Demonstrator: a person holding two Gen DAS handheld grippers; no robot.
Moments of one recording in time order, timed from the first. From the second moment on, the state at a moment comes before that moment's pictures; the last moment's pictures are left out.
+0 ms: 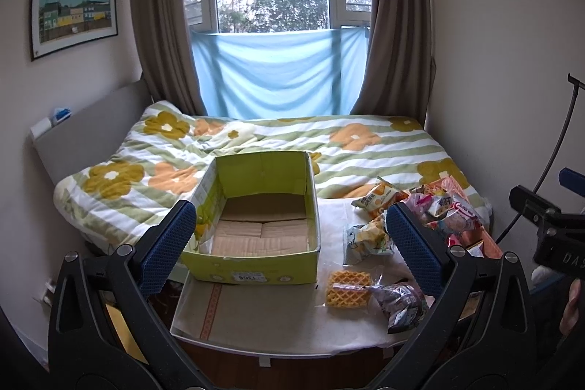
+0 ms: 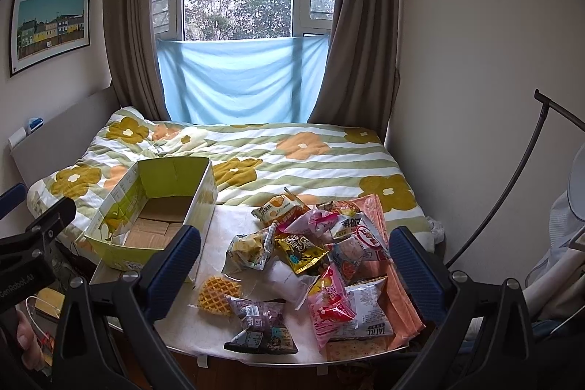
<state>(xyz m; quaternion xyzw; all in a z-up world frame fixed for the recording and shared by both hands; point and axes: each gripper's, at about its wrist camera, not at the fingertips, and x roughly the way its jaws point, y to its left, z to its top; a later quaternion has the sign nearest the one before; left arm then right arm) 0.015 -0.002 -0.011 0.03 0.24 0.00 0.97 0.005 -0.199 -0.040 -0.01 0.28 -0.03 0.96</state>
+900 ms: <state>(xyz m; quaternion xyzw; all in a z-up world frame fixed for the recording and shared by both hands) 0.095 -0.113 -0.198 -0.02 0.51 -0.11 0.85 0.070 -0.306 -0.215 0.02 0.48 0.07 0.88</state>
